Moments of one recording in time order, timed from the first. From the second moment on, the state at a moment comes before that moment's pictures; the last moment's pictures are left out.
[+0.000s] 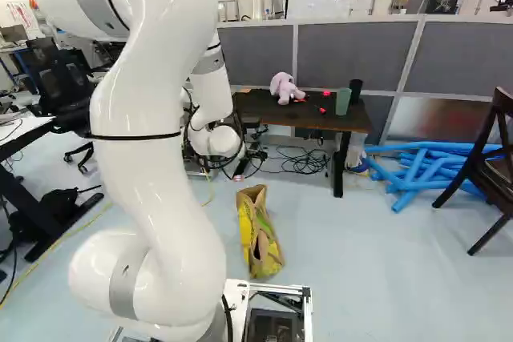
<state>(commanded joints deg) -0.4 -26.2 -37.2 -2.8 29.3 0.0</state>
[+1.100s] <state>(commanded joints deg) -0.4 -41.9 -49.4 -2.8 17.4 -1.8</state>
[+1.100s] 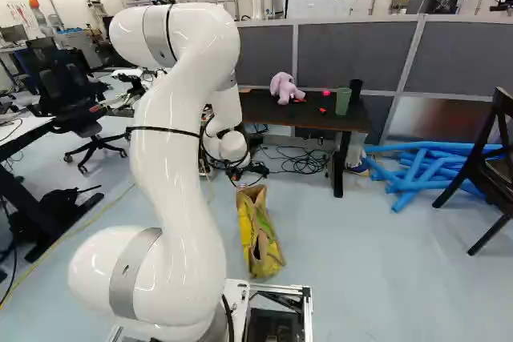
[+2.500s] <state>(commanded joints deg) -0.4 -57.7 -60.4 -2.8 12.7 -16.2</state>
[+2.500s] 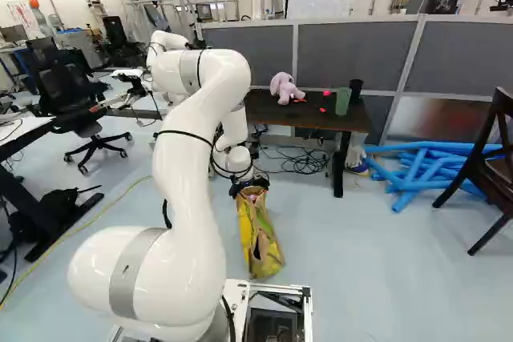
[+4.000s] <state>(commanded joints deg) -1.0 -74.8 -75.4 -4.1 9.5 -16.2</state>
